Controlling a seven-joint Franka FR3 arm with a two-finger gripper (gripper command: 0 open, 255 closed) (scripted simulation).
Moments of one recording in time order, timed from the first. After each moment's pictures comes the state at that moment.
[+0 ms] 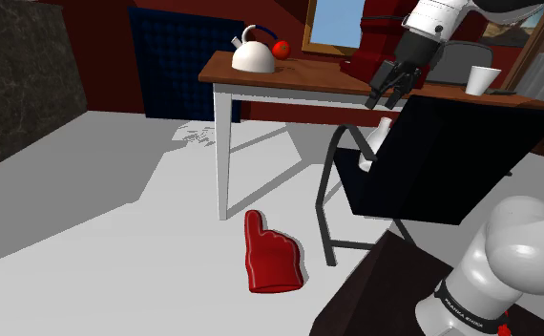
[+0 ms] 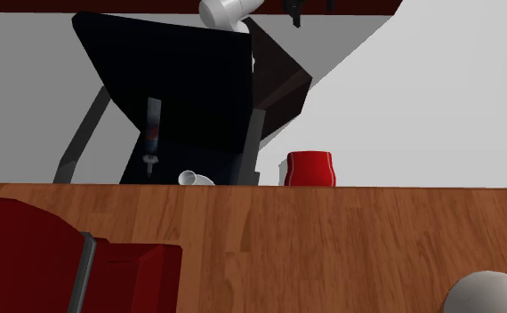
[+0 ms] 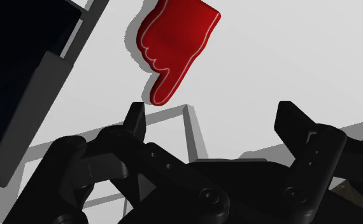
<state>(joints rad) 0.02 -0.80 -0.02 -2.26 0.04 1.70 0.17</state>
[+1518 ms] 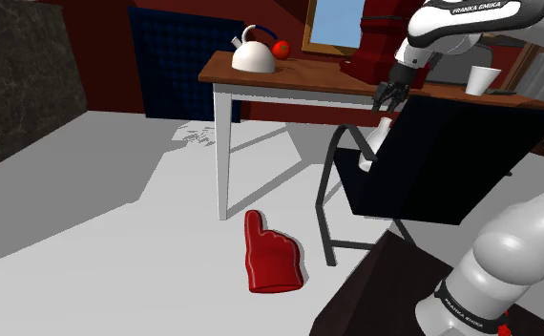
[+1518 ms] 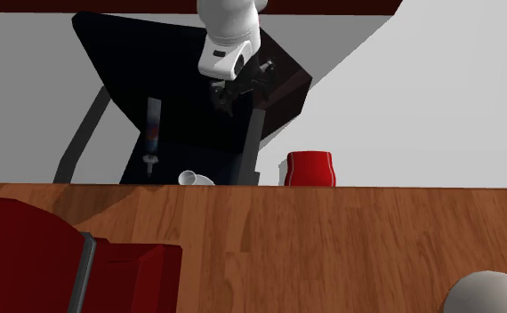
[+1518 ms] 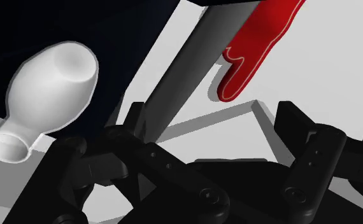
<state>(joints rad) -0.24 -0.35 -0.28 -2.08 0.00 1.88 -0.28</state>
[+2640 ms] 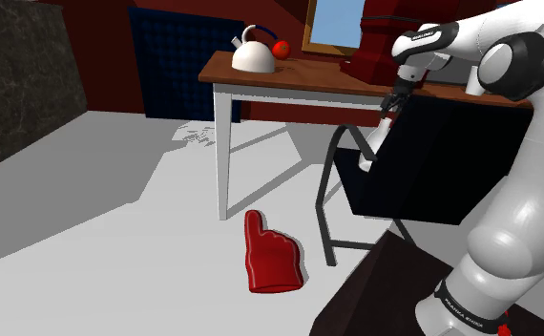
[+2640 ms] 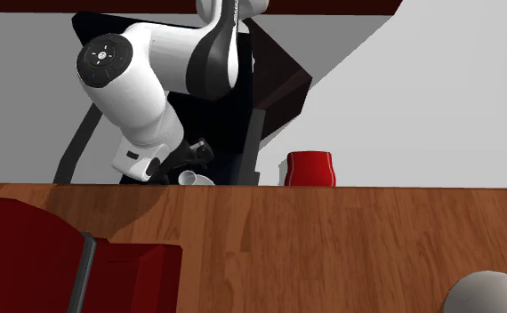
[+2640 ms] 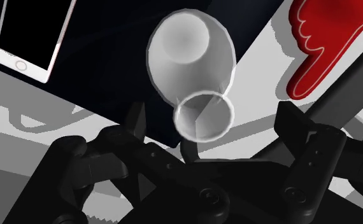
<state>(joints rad) -0.37 0.19 -0.48 -1.63 0.15 1.89 -0.61</state>
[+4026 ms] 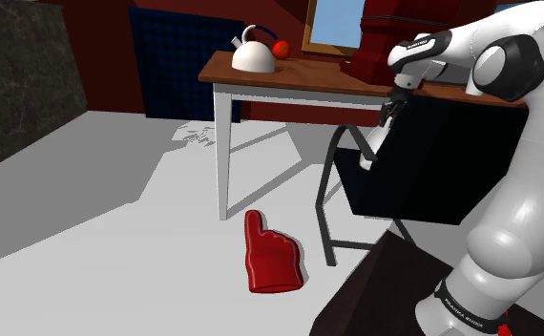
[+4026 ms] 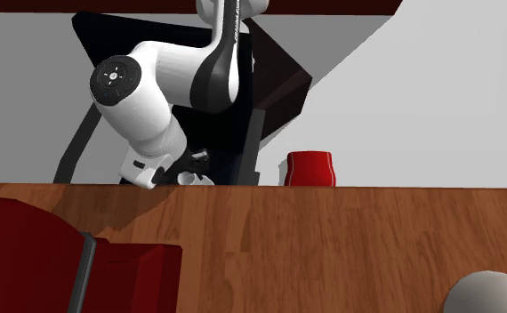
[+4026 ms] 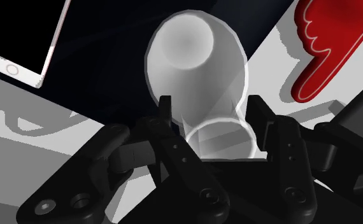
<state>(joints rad) -0.38 0.22 -0.48 -1.67 0.17 1.96 -0.62</state>
